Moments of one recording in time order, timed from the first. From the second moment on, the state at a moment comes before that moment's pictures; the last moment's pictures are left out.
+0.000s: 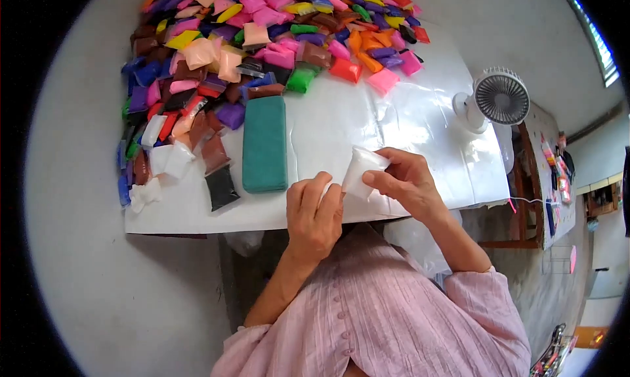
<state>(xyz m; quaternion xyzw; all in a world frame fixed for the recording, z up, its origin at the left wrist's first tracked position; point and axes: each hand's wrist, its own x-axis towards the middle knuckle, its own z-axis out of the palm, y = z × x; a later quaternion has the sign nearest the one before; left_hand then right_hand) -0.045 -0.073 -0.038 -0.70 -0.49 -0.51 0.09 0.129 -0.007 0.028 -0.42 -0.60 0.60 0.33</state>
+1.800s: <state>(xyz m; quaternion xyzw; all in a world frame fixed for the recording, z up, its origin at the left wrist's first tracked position) -0.080 -0.066 -0.041 -0.56 -0.71 -0.42 0.12 0.011 0.105 -0.029 -0.37 -0.85 0.18 0.31</state>
